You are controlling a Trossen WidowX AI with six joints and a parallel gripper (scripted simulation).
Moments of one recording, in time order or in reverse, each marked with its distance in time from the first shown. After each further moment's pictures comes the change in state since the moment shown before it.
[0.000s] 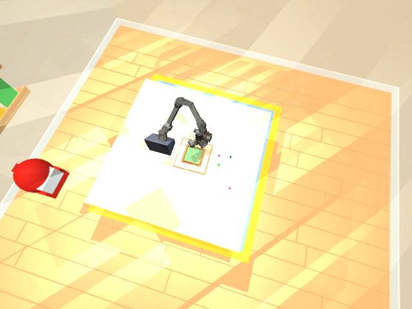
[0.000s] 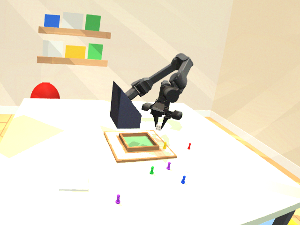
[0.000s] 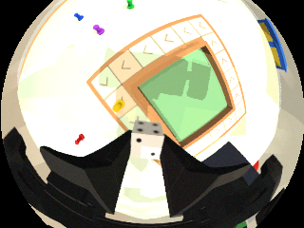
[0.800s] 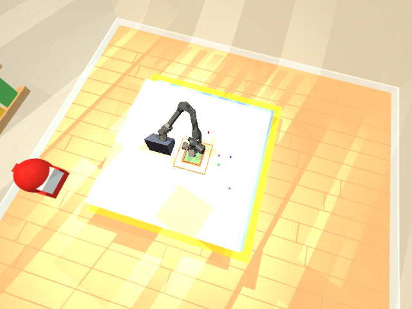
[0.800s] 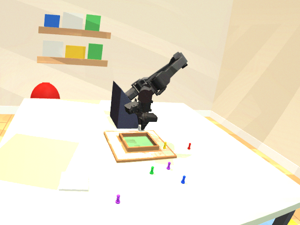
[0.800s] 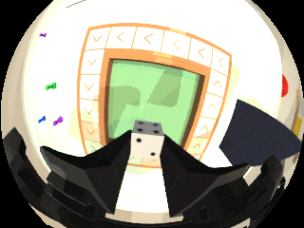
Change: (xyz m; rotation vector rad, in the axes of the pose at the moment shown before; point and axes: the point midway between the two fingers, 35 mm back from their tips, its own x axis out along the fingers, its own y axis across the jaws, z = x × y) arm 0.016 -0.076 0.036 0.783 0.024 0.007
